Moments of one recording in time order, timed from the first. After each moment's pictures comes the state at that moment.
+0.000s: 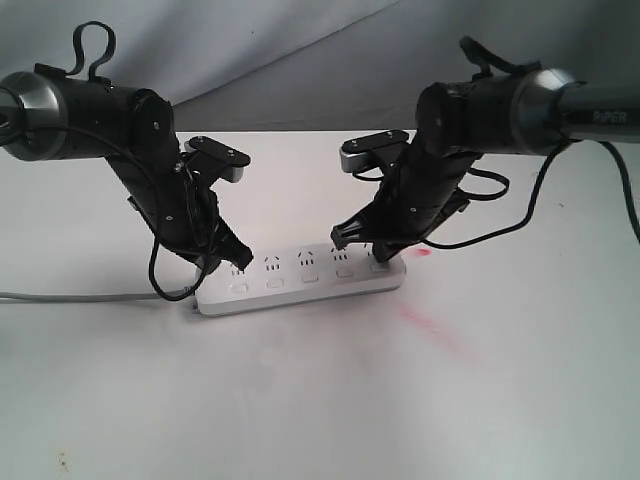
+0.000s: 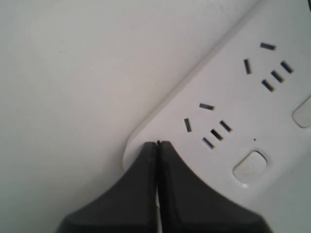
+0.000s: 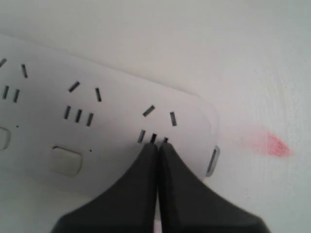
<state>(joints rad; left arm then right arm) -0.38 2.10 -1.41 -0.11 0.80 0.30 0.58 2.14 -1.51 0.11 0.76 -0.09</state>
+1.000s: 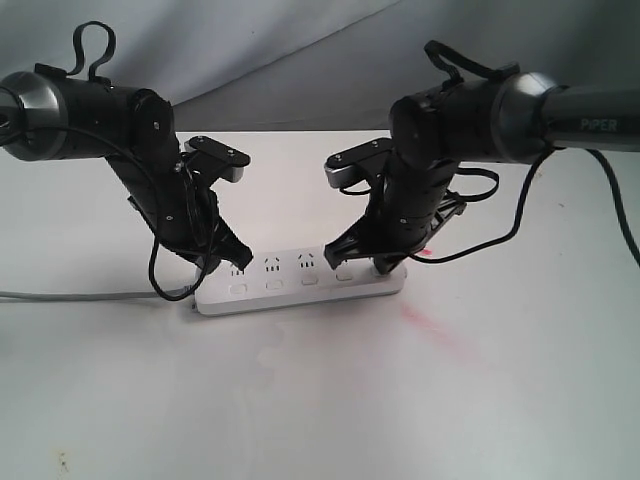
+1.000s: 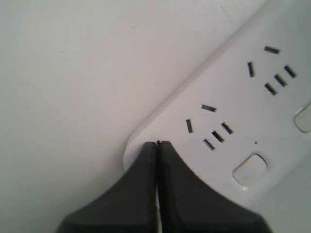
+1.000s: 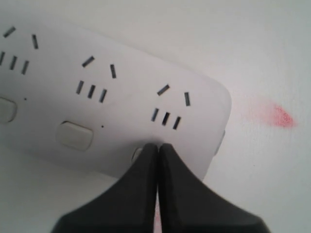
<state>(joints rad) -0.38 2.10 -1.41 -0.10 0.80 0.30 0.64 2.11 -1.49 -0.03 0.81 0.03</state>
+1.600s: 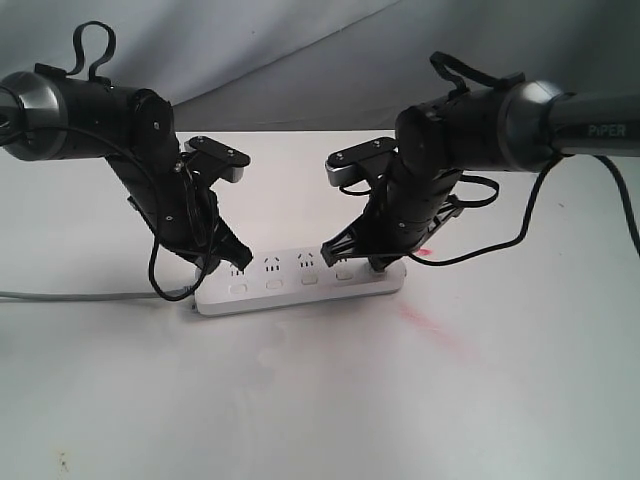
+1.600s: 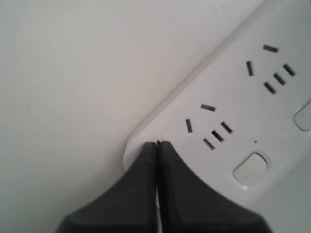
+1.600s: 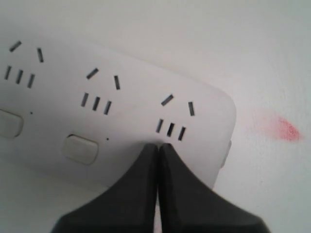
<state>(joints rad) -0.38 2.10 -1.41 -0.10 0.80 0.30 0.64 2.10 -1.44 -0.01 0.70 0.03</state>
